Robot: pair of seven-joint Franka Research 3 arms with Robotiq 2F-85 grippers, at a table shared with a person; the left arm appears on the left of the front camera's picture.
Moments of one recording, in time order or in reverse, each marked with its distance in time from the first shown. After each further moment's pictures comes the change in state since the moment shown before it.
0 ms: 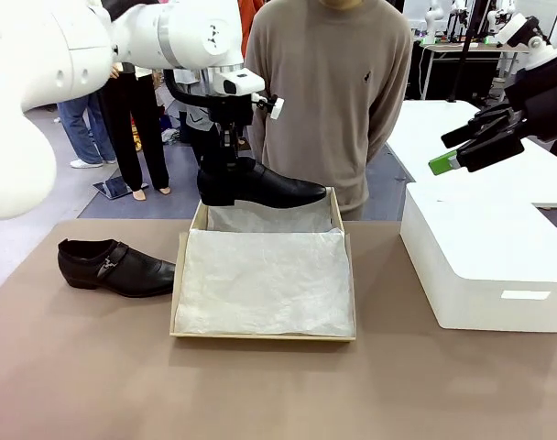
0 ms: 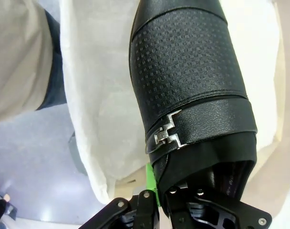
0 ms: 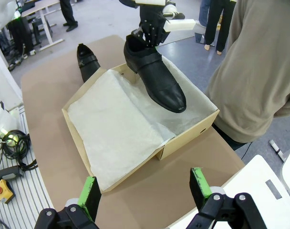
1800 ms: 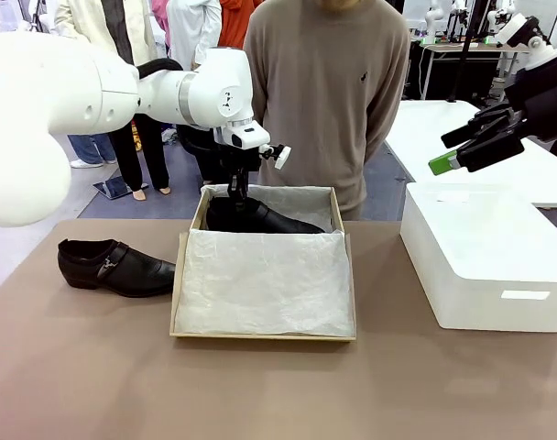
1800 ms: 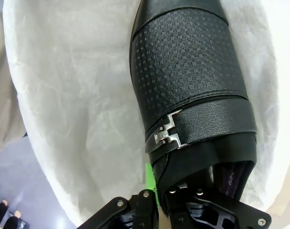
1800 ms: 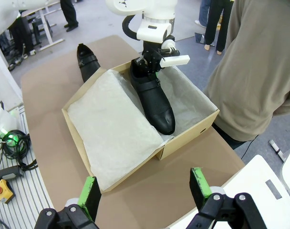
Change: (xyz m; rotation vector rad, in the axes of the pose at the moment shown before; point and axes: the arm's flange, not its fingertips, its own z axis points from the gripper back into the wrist) left arm 0.004 0.008 -0.093 -0.011 0.018 -0.116; right arm 0.000 0.000 0.000 0.000 0.000 0.000
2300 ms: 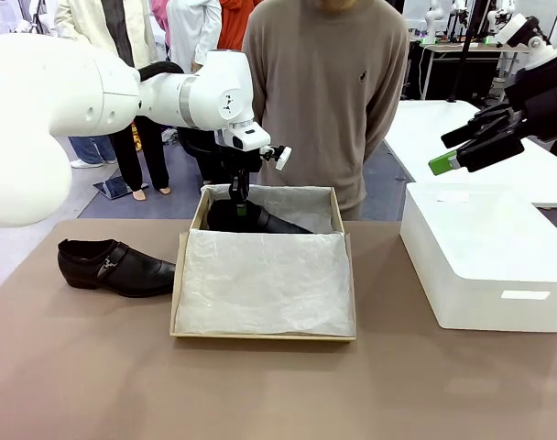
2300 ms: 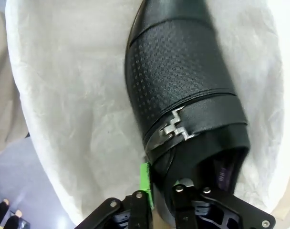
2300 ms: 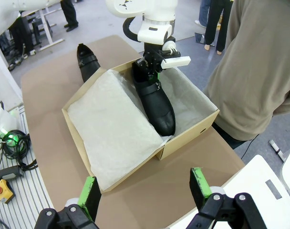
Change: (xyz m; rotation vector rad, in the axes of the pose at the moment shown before) left arm 0.001 0.002 -0.002 0.015 -0.006 0.004; right arm 0.000 0.000 0.000 0.000 0.000 0.000
